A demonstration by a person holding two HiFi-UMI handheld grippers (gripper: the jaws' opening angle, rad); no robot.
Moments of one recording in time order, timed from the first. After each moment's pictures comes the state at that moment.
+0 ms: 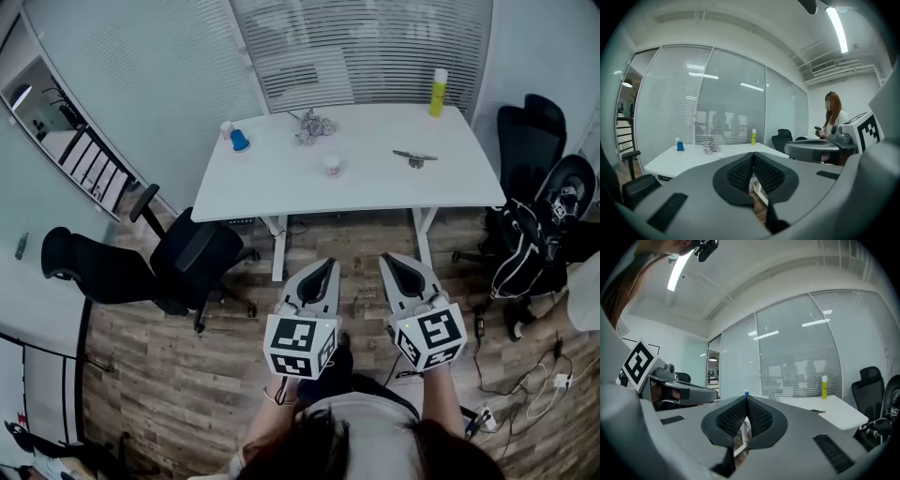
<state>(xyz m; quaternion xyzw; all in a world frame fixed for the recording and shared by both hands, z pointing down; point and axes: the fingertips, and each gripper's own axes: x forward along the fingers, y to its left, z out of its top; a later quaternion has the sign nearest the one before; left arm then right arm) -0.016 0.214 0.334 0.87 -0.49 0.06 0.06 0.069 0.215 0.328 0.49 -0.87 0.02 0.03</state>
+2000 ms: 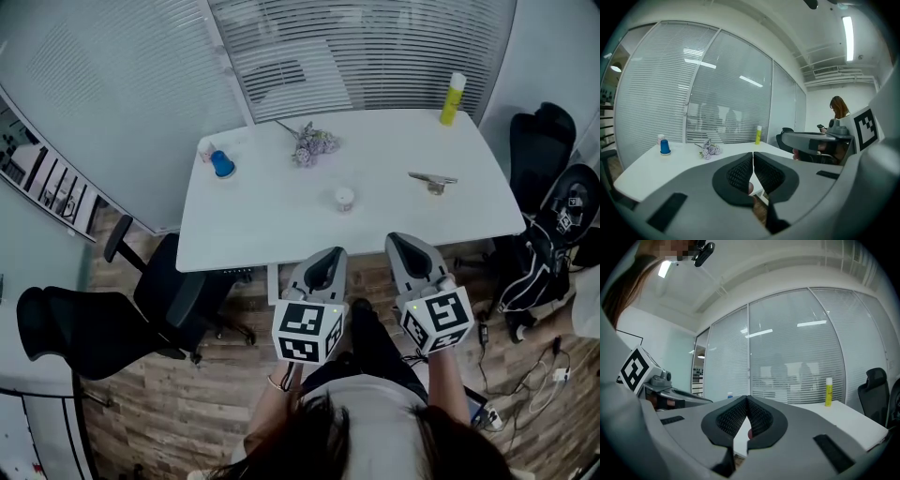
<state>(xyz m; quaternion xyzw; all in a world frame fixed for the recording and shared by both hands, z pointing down) -0.055 -0.014 0.369 0.89 -0.43 0.06 0.09 0.029 -0.012 0.337 0.54 -0.84 0.01 0.04</state>
